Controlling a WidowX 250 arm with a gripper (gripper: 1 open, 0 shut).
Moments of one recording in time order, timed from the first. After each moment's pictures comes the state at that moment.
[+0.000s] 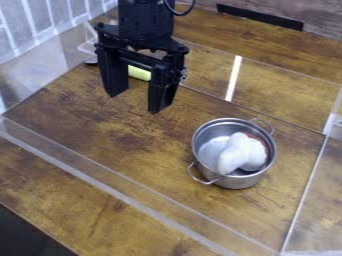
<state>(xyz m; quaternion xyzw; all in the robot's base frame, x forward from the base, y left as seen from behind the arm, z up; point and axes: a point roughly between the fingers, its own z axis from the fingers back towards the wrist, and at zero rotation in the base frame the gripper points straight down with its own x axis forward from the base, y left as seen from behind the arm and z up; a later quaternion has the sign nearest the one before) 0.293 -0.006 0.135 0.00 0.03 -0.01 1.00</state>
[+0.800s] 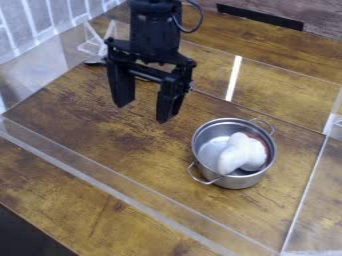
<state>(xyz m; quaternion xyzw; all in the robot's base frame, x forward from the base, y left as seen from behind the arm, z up) 0.303 -0.006 0.119 0.00 0.06 0.01 1.00</state>
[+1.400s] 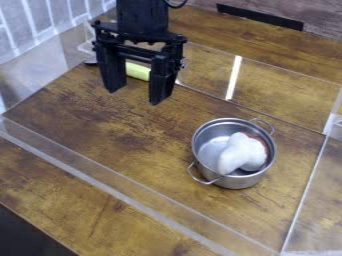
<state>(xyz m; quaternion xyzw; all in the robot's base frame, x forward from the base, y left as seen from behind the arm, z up) 0.302 0.001 0.134 -0.02 0.04 0.03 1.00</state>
